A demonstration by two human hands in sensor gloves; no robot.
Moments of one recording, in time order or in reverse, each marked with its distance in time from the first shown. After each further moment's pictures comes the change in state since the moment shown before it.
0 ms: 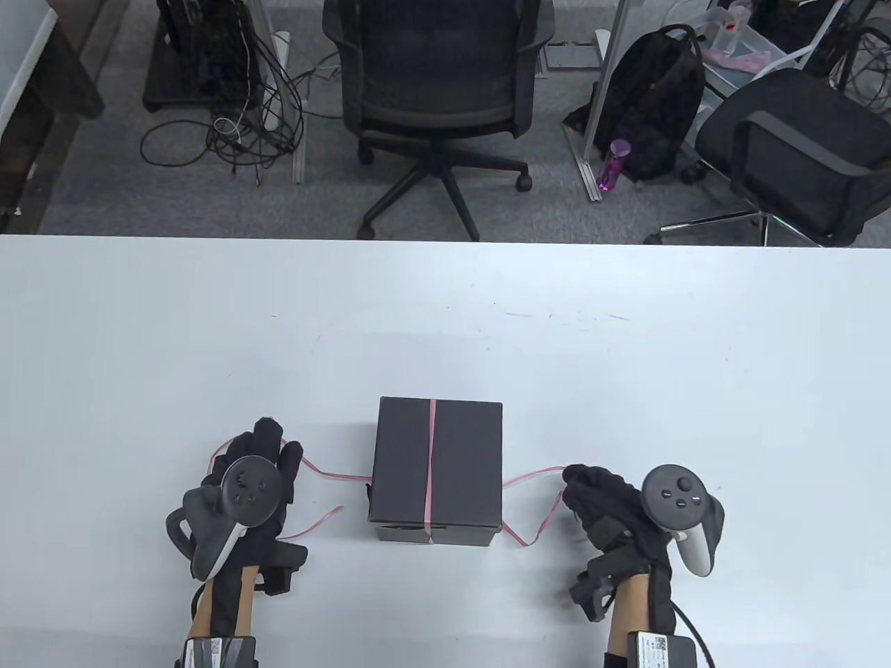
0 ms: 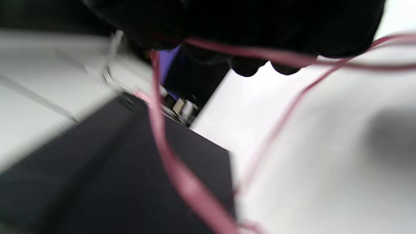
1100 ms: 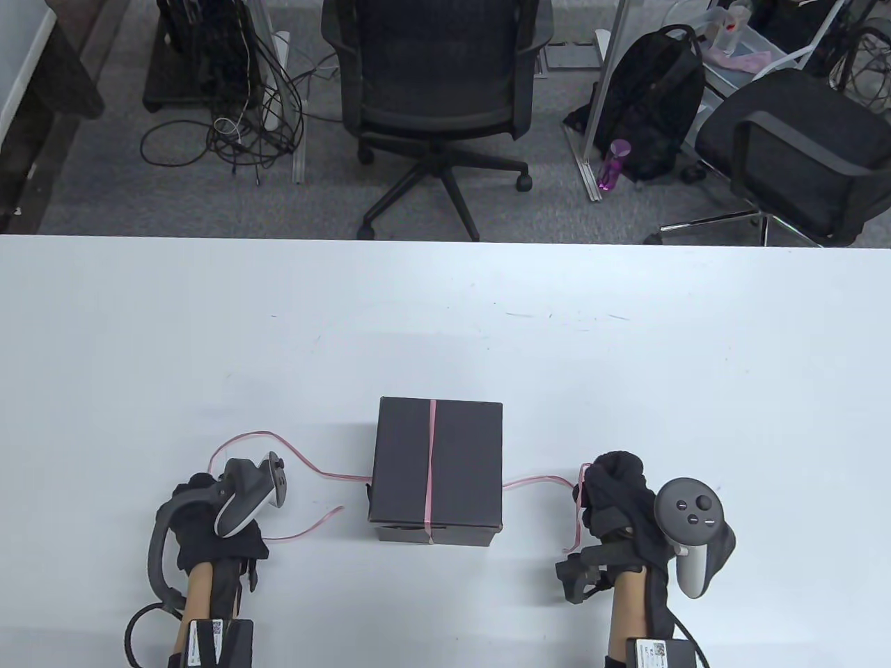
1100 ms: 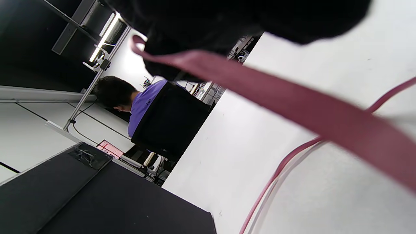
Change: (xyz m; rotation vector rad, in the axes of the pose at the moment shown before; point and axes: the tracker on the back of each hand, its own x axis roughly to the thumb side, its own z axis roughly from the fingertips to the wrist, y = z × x) left_hand -0.036 -0.064 -0.017 -0.540 0.201 -0.781; right_hand 0.007 -0.007 0.011 -0.279 0.135 0.134
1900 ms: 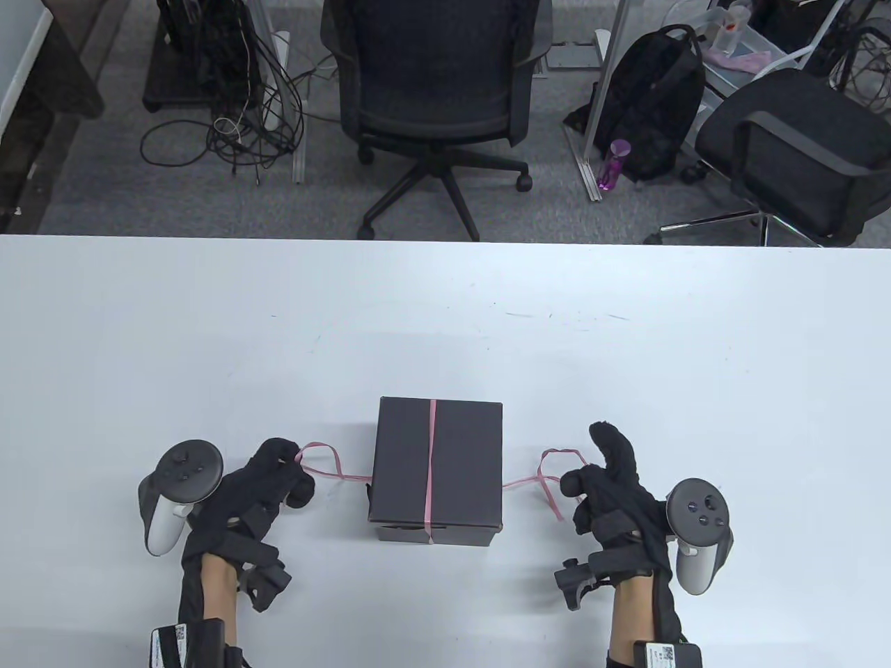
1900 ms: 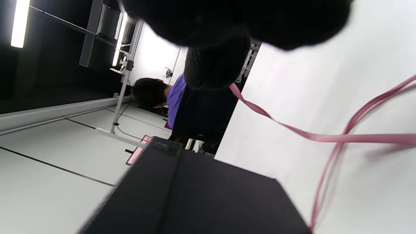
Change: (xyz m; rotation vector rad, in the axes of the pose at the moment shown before) left_hand -0.026 0.027 0.011 0.111 -0.705 1.351; right_hand 0.011 0.002 0.000 0.171 -0.111 -0.273
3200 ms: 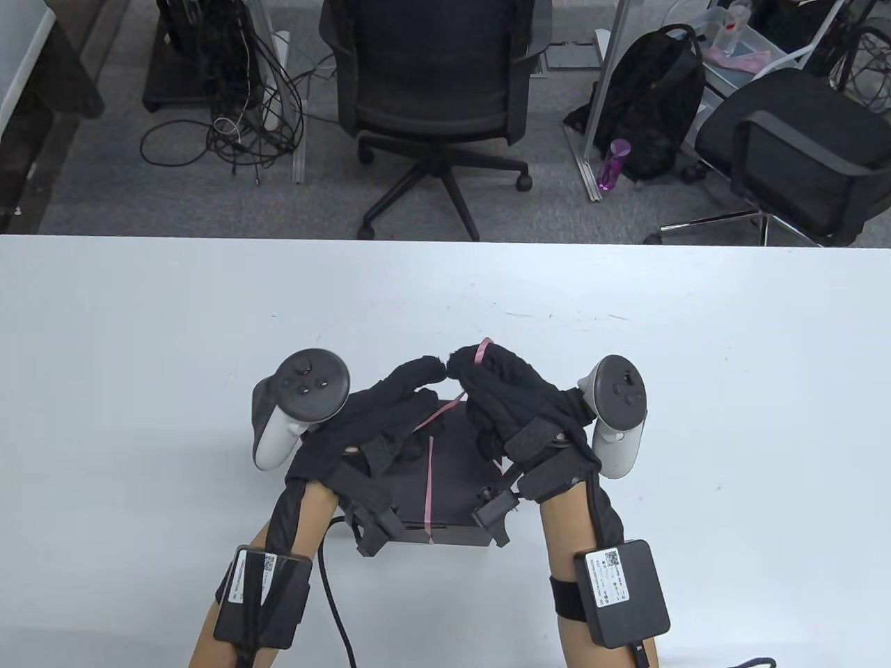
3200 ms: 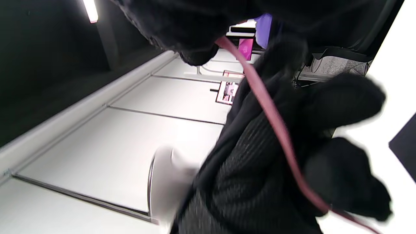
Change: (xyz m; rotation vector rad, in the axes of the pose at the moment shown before) left_hand 0.199 -0.047 -0.046 -0.332 -0.213 -0.041; right_hand 0.170 0.090 -0.054 0.383 -0.242 -0.238
